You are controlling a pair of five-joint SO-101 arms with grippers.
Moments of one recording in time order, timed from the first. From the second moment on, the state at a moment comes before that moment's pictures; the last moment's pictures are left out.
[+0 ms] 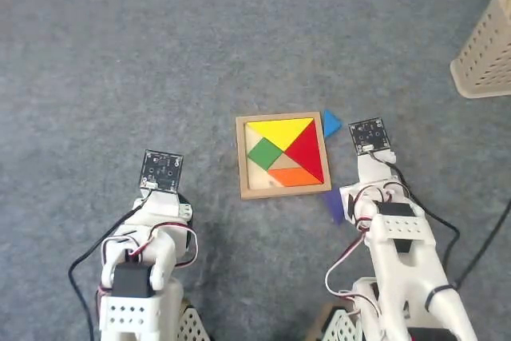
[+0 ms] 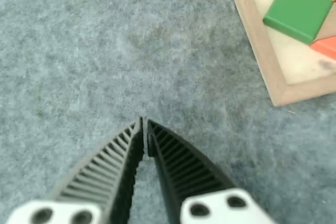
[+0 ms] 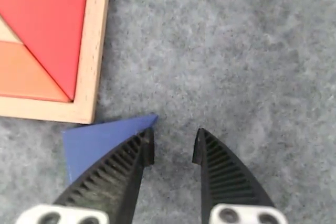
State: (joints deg) left arm -3.7 -102.7 96.9 68.5 -1.3; right arm -1.9 -34.3 76.3 27.9 13.8
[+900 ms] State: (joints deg) left arm -3.7 -102.7 96.9 68.5 -1.3; right arm -1.9 -34.3 75.1 33.7 14.8
